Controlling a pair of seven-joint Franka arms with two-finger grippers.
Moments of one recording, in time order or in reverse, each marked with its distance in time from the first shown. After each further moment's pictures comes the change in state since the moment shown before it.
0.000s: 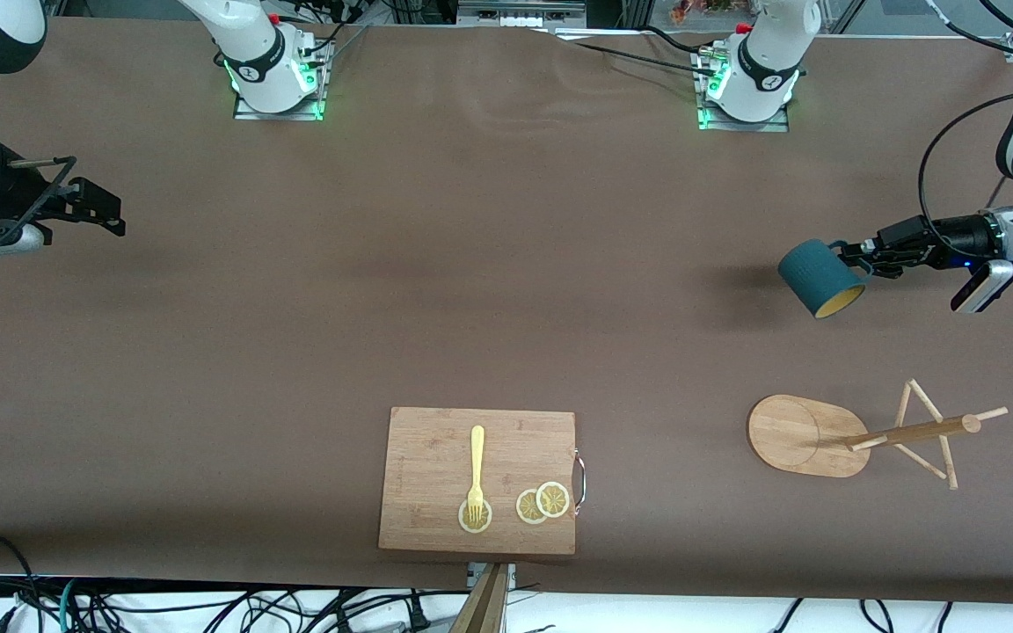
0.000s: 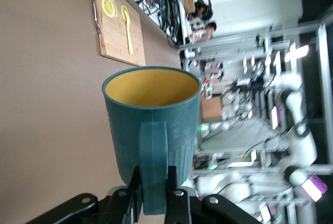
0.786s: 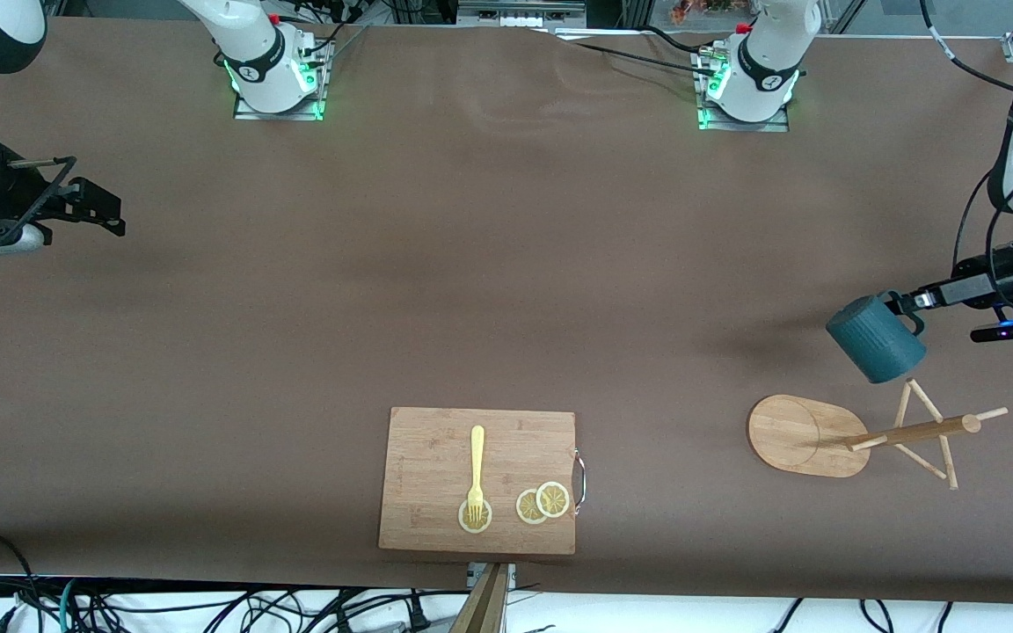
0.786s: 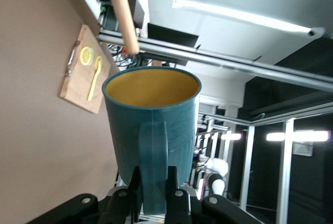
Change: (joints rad) left arm 0.026 0.148 -0.002 0.158 -0.328 -0.044 -0.359; right arm 0.000 0.000 0.000 0.000 0.000 0.000 0.000
